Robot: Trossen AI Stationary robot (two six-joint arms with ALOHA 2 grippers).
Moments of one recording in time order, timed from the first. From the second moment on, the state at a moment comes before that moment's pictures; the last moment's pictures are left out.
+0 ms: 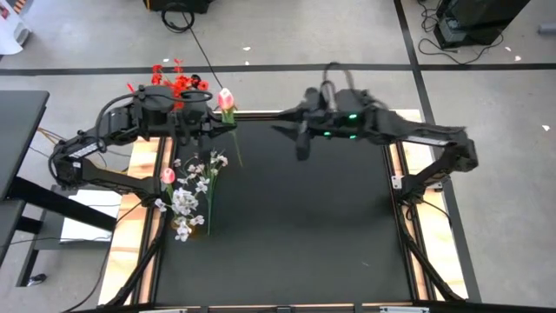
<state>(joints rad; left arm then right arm) 0.23 1.09 1.50 -0.67 0.01 -0.10 -0.13 1.49 1.61 -0.23 0.04 0.18</state>
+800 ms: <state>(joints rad) 0.23 1.04 1.50 -0.75 -0.12 -0.16 -0.17 1.02 1.51 -0.61 0.22 0.11</state>
